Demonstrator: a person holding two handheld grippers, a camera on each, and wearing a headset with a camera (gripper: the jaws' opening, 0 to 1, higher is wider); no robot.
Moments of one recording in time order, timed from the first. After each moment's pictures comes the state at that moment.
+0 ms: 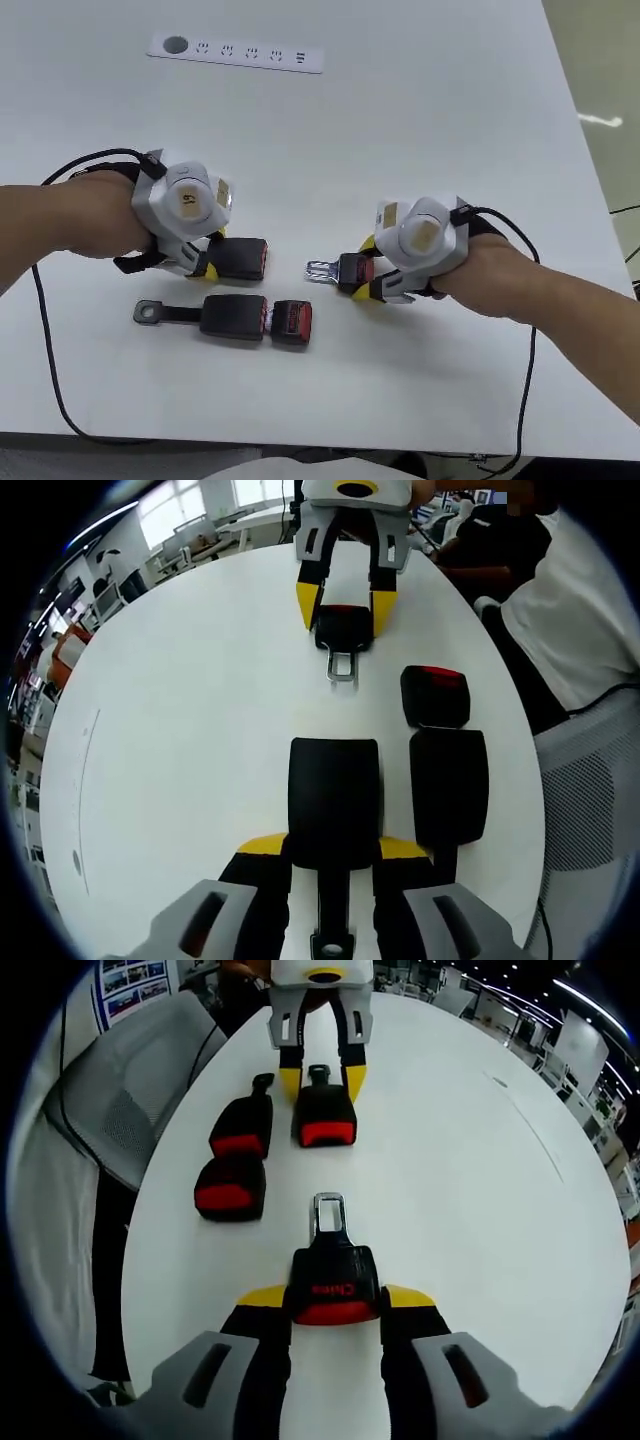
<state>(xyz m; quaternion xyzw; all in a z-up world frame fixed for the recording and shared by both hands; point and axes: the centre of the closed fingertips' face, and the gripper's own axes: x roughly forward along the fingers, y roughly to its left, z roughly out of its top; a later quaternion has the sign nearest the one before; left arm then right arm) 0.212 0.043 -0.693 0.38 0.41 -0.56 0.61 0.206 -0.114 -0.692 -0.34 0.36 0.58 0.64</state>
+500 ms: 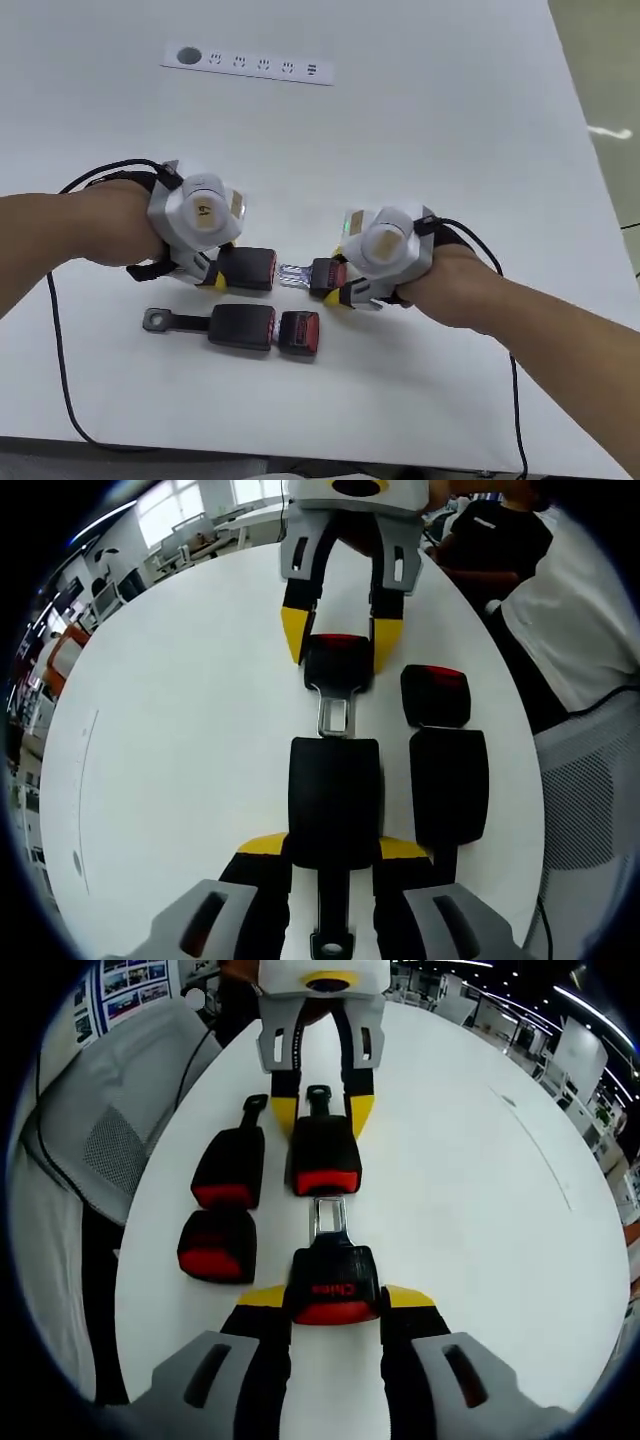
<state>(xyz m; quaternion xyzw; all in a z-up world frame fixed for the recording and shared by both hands) 0.212 0.044 -0.693 0.38 0.42 -0.56 0.60 0.211 -0.065 -0.692 -0.34 0.35 0.59 0.65</state>
